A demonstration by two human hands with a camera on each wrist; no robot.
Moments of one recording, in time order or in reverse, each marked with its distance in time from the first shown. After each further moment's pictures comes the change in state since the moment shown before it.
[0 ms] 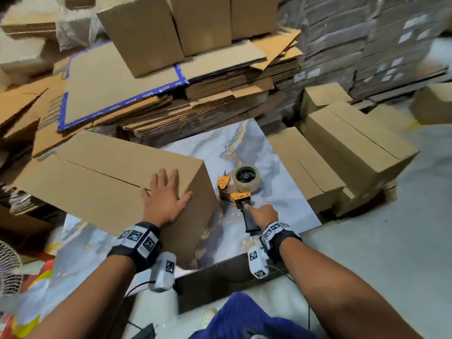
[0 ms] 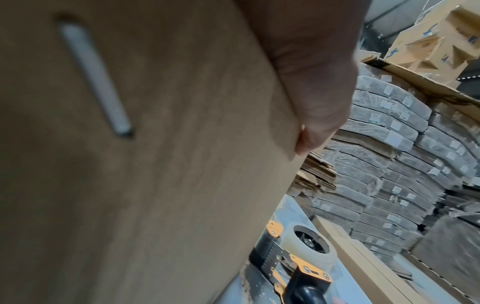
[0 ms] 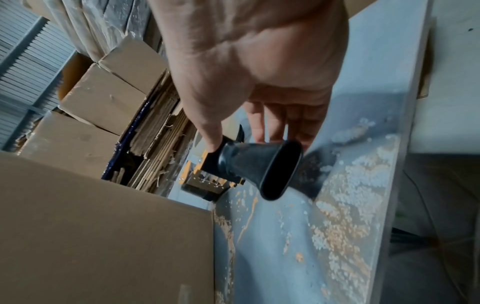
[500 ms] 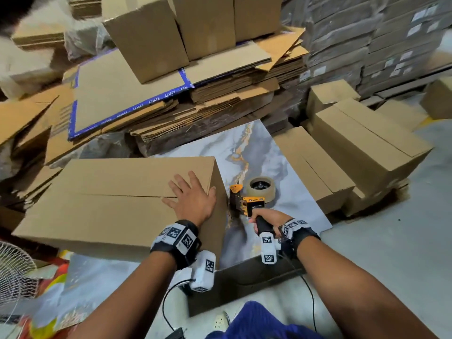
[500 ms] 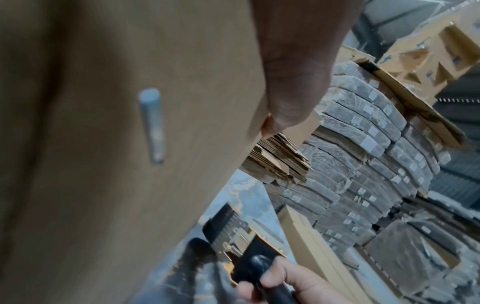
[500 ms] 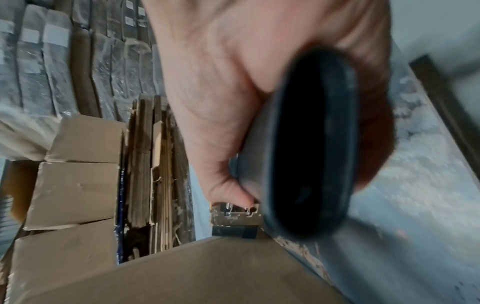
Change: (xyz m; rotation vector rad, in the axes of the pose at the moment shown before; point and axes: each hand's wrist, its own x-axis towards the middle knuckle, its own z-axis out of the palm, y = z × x) left_hand 0.002 0.062 0.006 -0.086 -0.018 -0.231; right_hand -0.016 -0.020 -0.013 0.354 -0.506 0.176
